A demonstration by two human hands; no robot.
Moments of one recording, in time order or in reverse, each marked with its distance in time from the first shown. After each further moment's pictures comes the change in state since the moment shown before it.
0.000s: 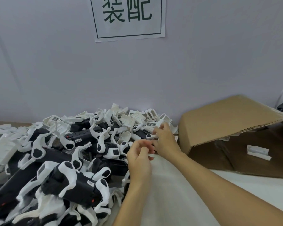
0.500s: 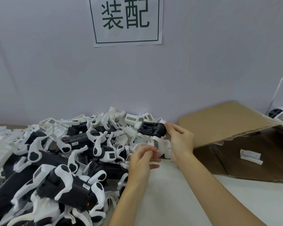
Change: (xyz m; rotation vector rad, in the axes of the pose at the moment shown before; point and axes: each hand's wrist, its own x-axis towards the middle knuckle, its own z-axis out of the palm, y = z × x) left_hand 0.001 0.000 0.002 0.026 -0.209 -0.162; right_hand -0.027 -0.022 -0.052 1.122 0.421 0.355
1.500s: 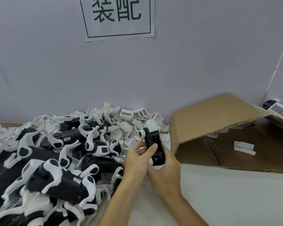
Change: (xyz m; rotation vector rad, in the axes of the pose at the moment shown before) left_hand -0.002 -0.011 0.007 -0.009 -0.067 0.009; right_hand -0.079 0.060 -0.038 -0.518 -0.156 -0.346
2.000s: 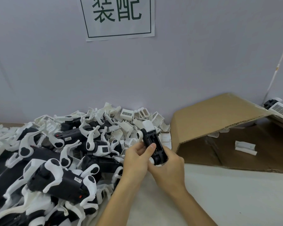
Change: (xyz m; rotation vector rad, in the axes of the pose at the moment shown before) left_hand 0.002 -0.002 -0.006 0.044 -0.037 0.060; right_hand 0.011 0.004 -0.007 -0.006 -0.037 -0.085
